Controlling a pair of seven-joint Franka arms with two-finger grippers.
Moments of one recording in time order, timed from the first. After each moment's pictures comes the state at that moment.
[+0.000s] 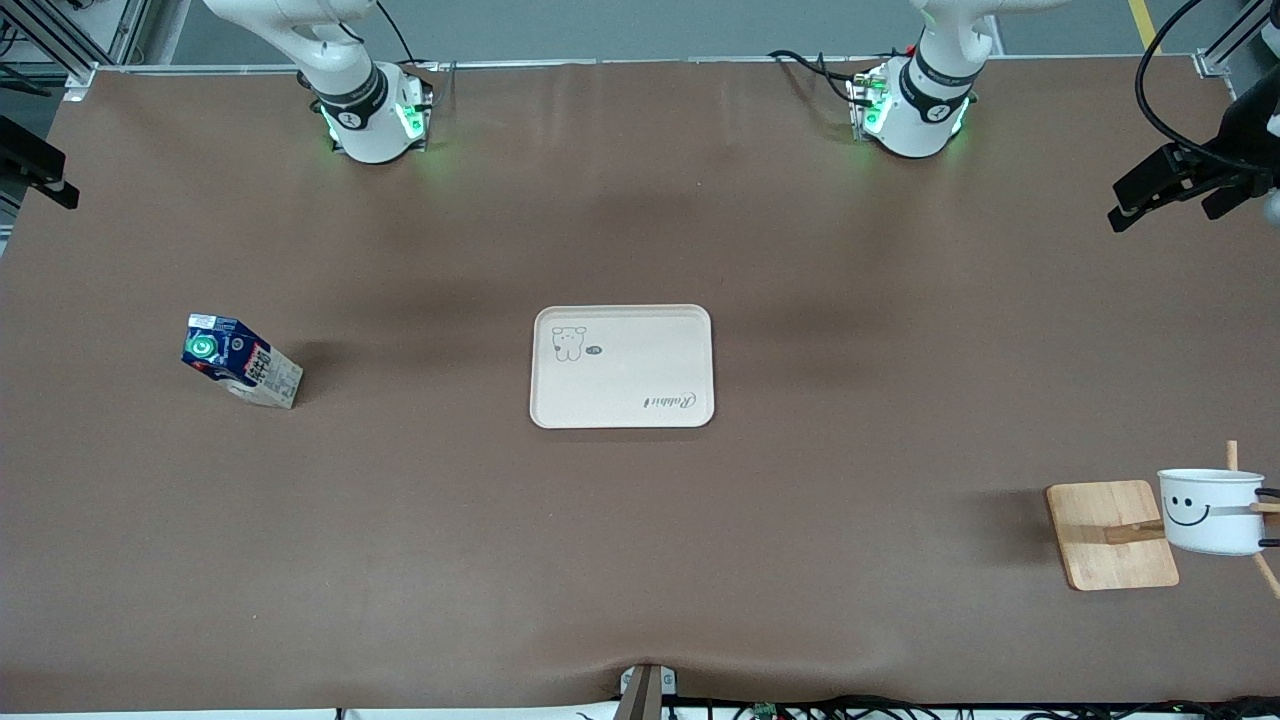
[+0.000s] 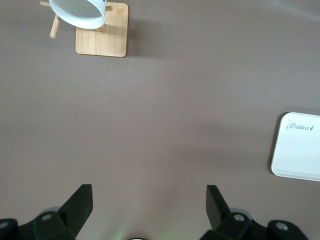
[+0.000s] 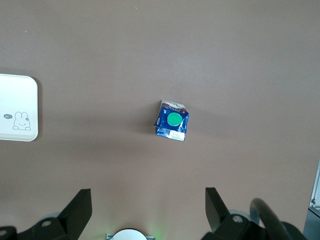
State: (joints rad) left arm 0.02 -0.08 -0.08 -1.54 0.00 1.48 -0.18; right arm 0.00 -0.04 -0.09 -1.43 -0.04 1.36 -0.19
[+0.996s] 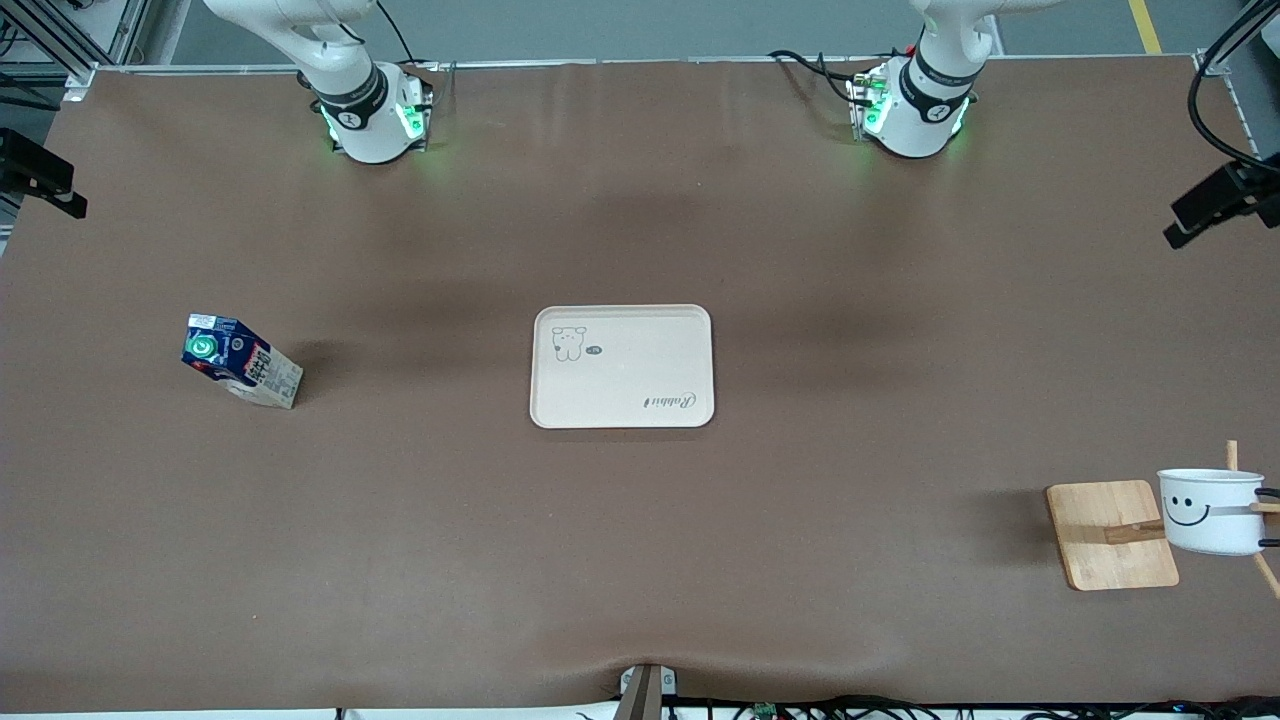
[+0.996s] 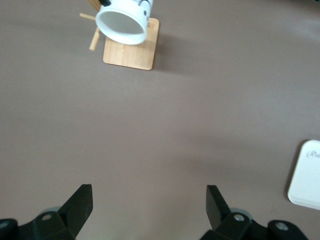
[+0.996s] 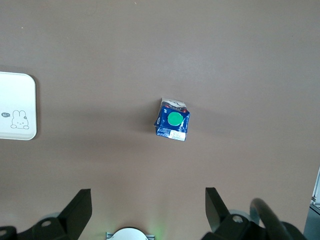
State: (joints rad) left arm 0.09 -0.04 -0.05 -1.54 0.04 1.55 -0.18; right arm 0.00 -0.02 -0.09 -1.43 -0.04 1.36 -0.19
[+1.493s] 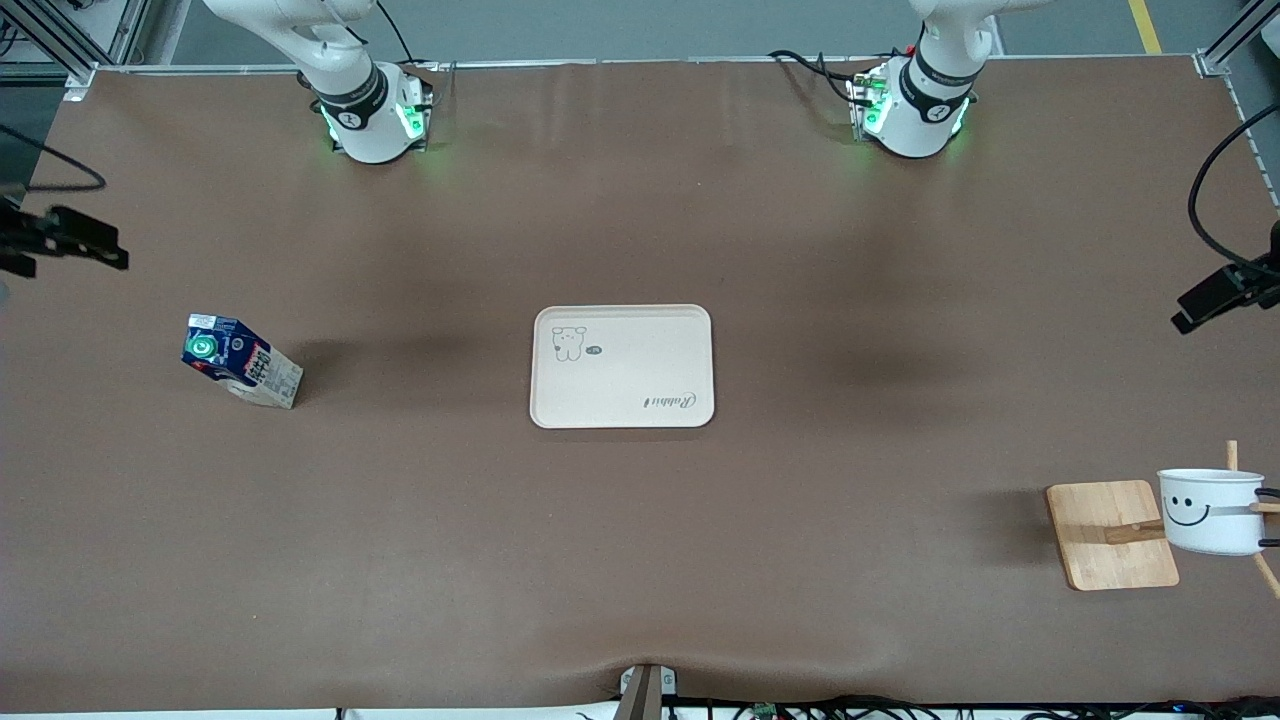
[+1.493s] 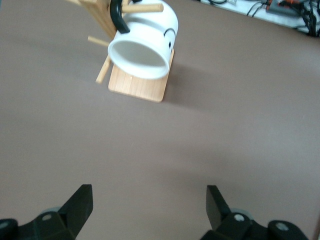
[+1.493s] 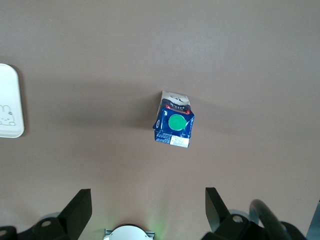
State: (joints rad) left arm 0.16 -0.01 -0.05 -1.76 0.04 1.94 -0.18; right arm 0.00 0.14 -0.09 -1.43 -0.04 1.39 -0.19
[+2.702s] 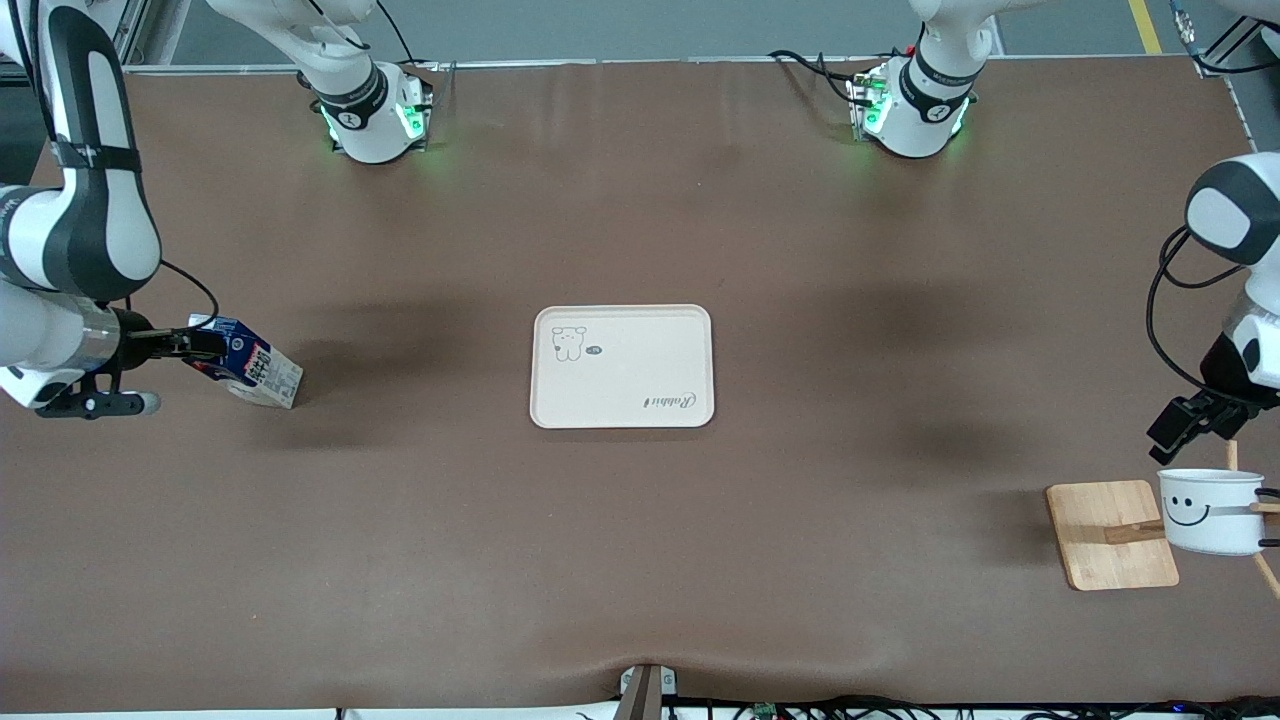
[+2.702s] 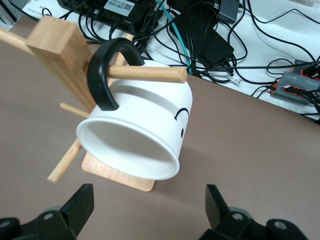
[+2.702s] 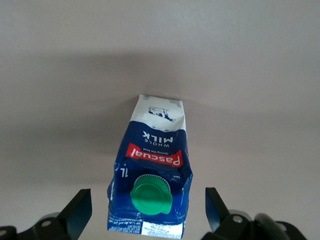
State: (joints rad) left arm 0.21 0.21 -0.05 -1.96 0.04 2.67 -0.23; right arm -0.08 0.25 -0.10 -1.85 -0.04 1.84 -0.16
